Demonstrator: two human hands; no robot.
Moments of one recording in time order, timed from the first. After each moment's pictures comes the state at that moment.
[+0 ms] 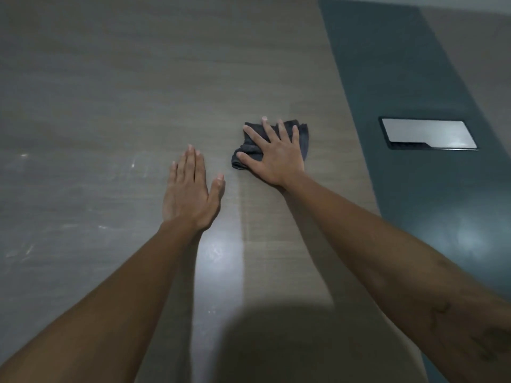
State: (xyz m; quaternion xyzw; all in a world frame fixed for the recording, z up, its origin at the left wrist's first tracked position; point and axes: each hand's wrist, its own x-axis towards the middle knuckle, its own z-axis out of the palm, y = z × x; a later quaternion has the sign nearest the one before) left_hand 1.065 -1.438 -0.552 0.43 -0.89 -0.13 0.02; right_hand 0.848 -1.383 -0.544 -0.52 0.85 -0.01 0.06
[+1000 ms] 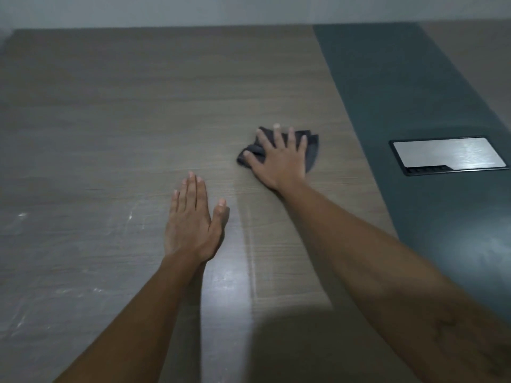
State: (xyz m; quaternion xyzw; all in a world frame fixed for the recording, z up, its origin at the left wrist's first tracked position) left_hand 1.027 -1.478 -0.556 0.43 -0.89 -0.13 0.04; right_hand 0.795 -1.451 -0.549 -0.43 0.90 -0.03 0.07
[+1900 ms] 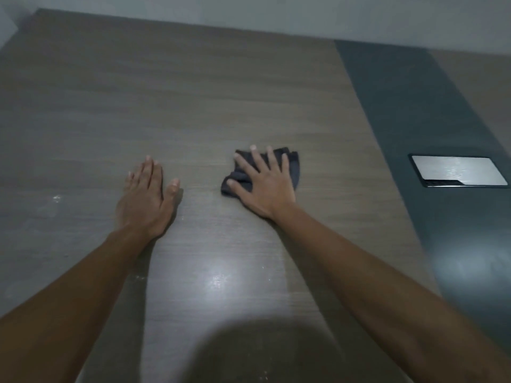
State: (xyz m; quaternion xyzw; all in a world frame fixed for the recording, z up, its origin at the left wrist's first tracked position) left_hand 1.134 -1.605 -0.555 0.45 -0.88 -0.12 0.07; right_hand 0.909 -1.468 -0.540 -0.53 0.84 -0.03 0.07
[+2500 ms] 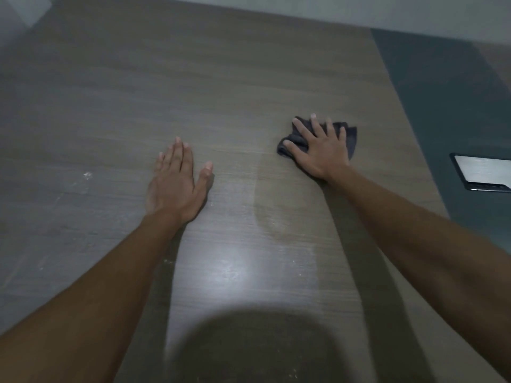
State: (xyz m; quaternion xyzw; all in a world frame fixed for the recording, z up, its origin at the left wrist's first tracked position) left_hand 1.132 -1.601 -0.562 0.46 -0.88 -0.11 0.07; right_hand 0.829 -1.494 -0.541 -0.47 0.88 0.00 0.06
